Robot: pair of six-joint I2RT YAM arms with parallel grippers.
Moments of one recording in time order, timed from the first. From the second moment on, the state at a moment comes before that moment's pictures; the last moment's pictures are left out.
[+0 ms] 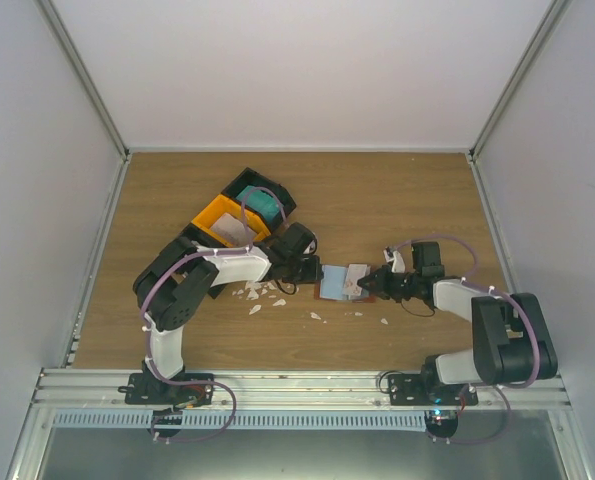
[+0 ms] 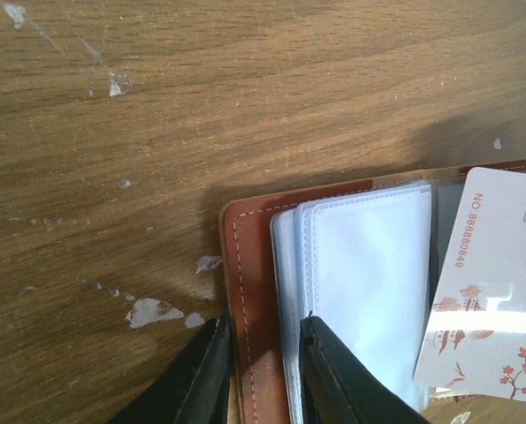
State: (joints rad) left arm -0.77 1.90 1.08 -0.13 0.21 -0.72; right arm 0.09 1.39 0.43 -0.02 -0.80 0.50
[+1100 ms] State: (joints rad) left arm -0.77 1.91 1.09 -0.15 0.19 -0.72; right arm 0.08 1.47 0.39 0.08 -0.86 0.50
